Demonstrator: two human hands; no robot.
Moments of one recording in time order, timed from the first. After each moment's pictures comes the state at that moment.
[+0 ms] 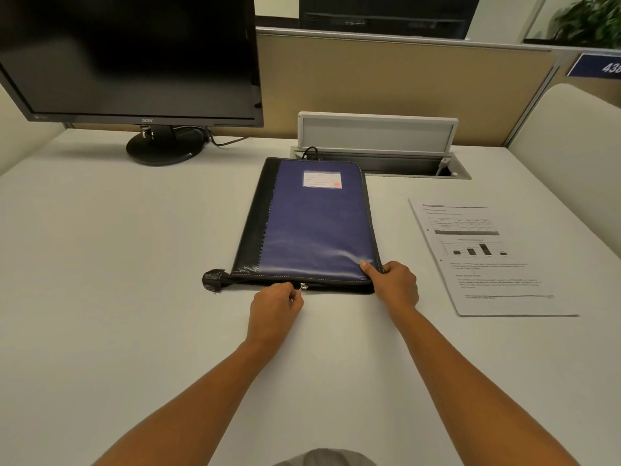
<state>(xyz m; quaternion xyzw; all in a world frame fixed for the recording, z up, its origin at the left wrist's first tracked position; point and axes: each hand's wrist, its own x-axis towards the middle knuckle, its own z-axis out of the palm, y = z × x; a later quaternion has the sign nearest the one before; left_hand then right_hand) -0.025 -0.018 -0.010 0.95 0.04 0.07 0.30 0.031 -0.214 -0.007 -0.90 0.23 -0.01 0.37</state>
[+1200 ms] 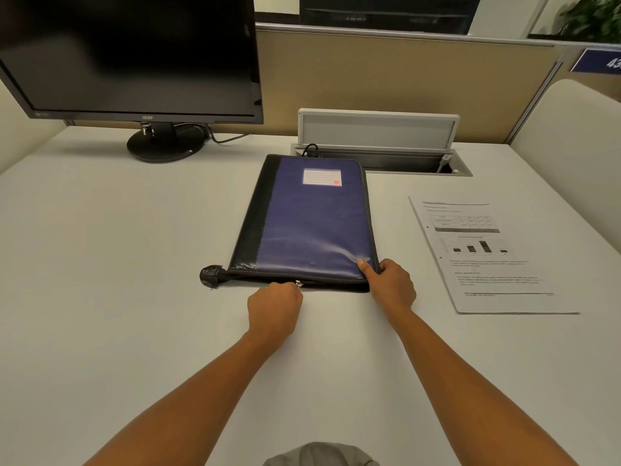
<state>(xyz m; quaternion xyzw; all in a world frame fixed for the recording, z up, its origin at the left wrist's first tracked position) -0.020 -0.024 -0.012 0.99 0.04 -0.02 0.11 0.027 -0.211 -0.013 -0.92 0.18 -0.02 0.34</state>
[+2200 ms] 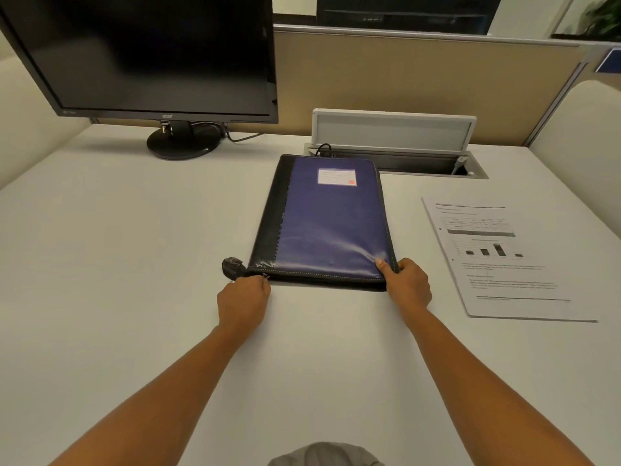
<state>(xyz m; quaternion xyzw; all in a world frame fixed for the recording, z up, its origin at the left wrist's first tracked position) -0.023 0.034 -0.015 0.98 0.13 0.01 0.13 0.027 -0.219 -0.010 -0.91 0.21 -0.03 0.36</state>
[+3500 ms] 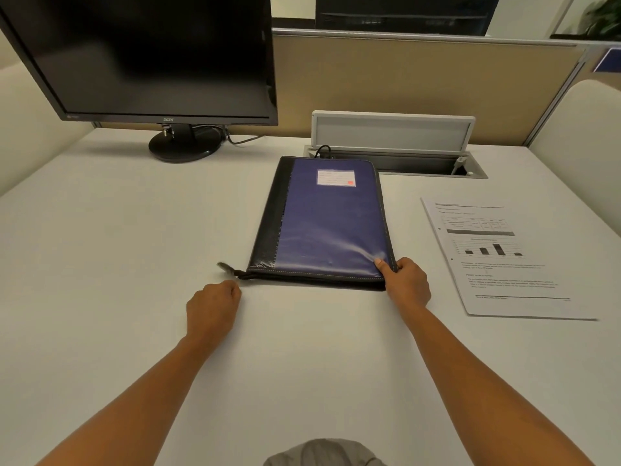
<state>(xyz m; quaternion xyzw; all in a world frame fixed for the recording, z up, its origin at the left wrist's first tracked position) -0.042 0.076 -0.017 0.98 0.14 0.04 0.10 0.027 -0.219 -0.006 -0.91 0.21 -0.03 0.35</state>
